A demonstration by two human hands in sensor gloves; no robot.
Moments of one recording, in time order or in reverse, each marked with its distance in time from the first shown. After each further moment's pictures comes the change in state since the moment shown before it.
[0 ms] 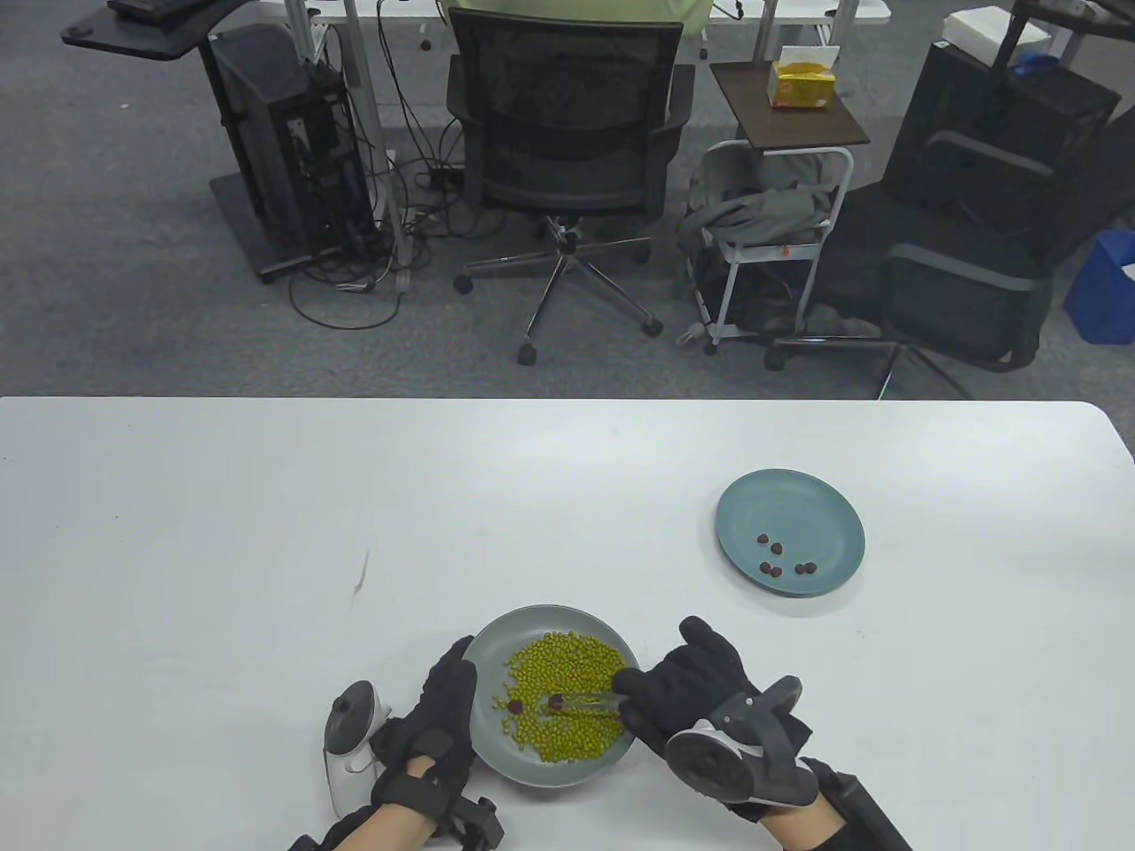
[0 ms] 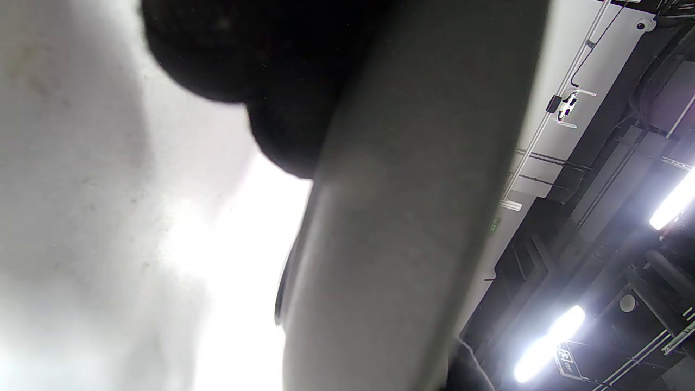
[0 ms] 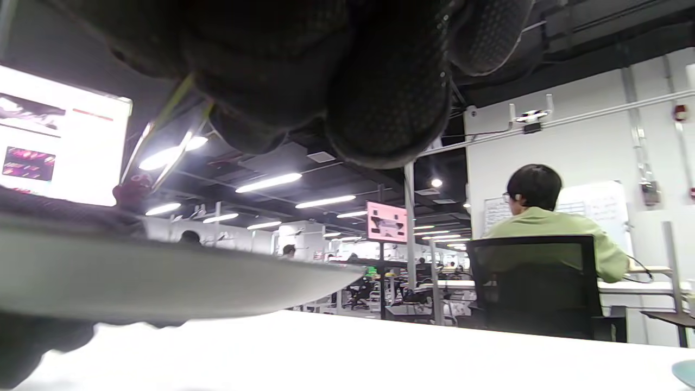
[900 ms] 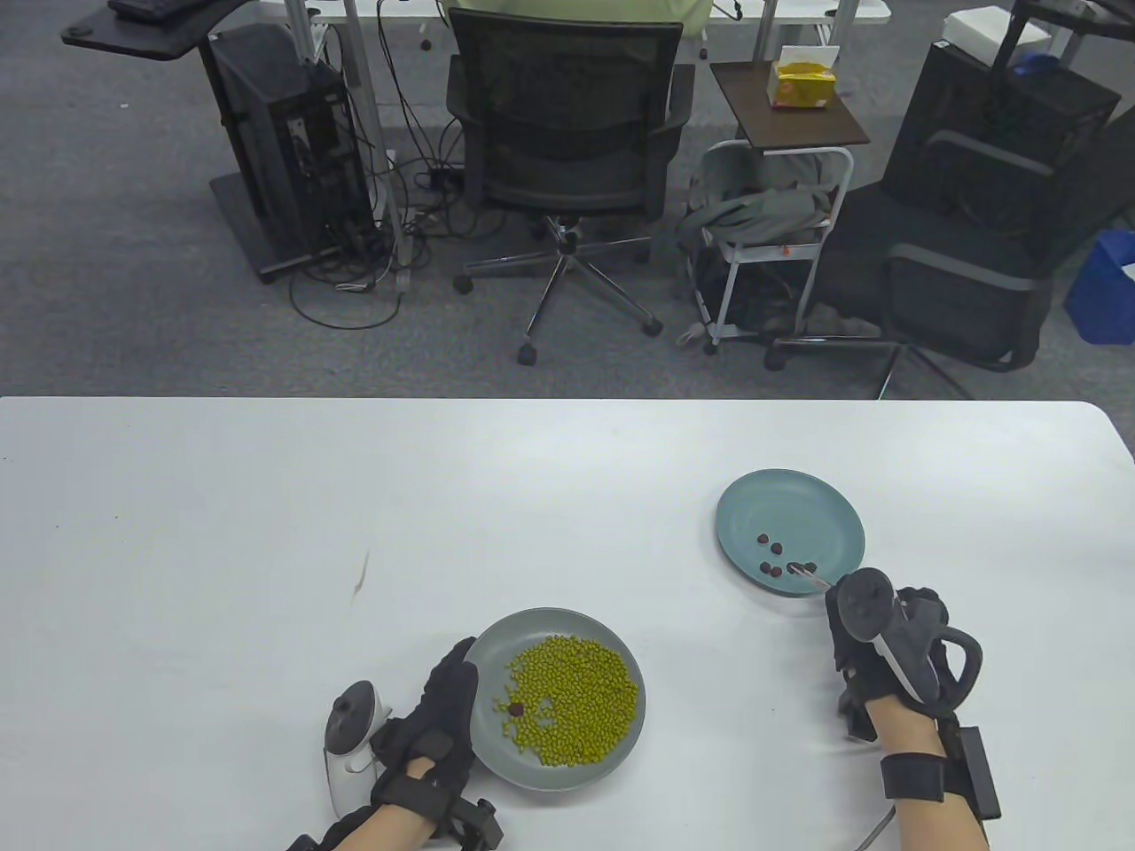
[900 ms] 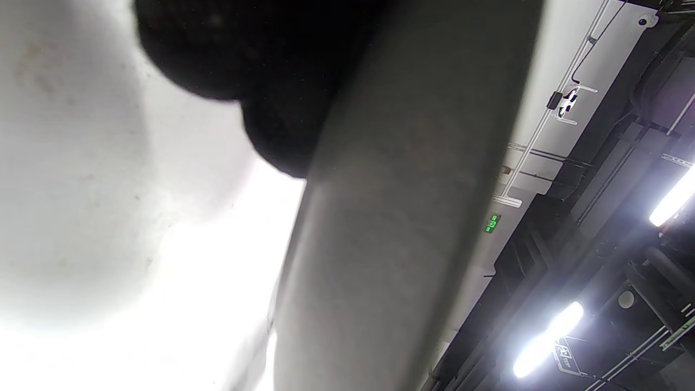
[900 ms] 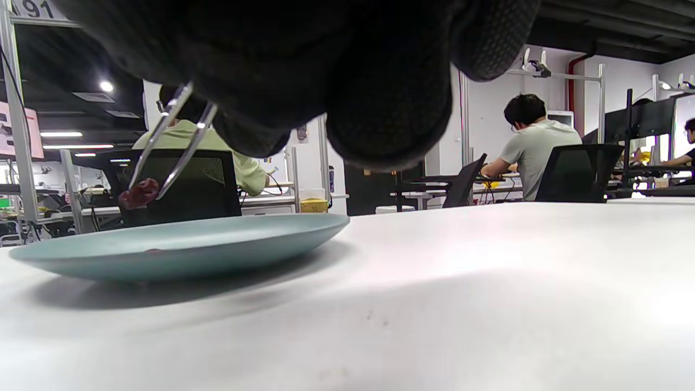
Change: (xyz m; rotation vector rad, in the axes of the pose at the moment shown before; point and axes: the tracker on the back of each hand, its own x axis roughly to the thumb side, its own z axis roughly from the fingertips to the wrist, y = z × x) left_hand 0.000 -0.001 0.000 -0.012 -0.001 0.001; right_hand -0.211 0.029 0.028 0.187 0.877 0.285
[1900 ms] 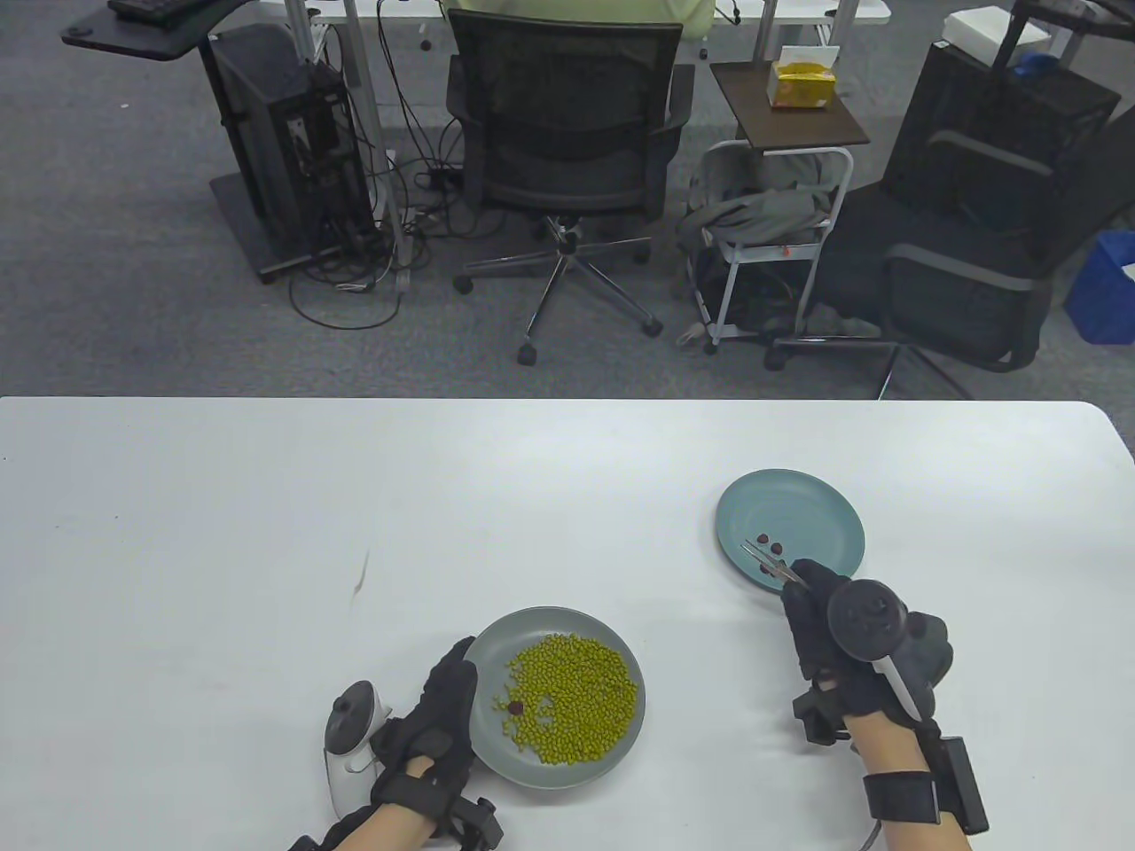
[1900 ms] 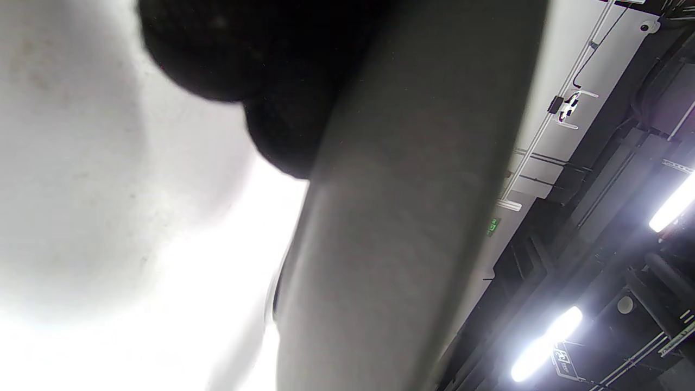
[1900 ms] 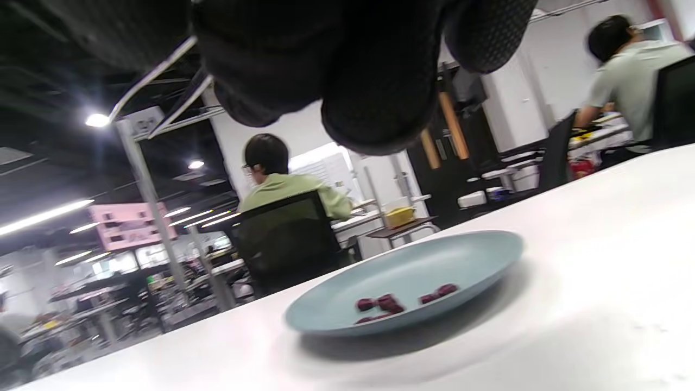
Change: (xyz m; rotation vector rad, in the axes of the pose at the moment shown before) left_hand 0.000 -0.001 0.000 0.003 0.004 0.016; right_hand 0.038 -0.037 0.031 -0.010 -0.204 -0.324
